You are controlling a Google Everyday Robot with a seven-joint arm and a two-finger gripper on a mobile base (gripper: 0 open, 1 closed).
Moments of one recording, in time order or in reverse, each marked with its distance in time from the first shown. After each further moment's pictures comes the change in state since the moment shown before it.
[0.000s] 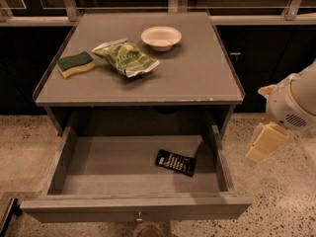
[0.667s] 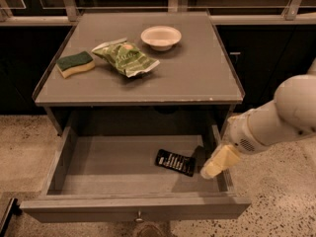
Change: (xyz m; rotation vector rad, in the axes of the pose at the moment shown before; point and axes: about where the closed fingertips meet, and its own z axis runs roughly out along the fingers) arm -0.013 0.033 0.106 -0.100 -0.117 0.191
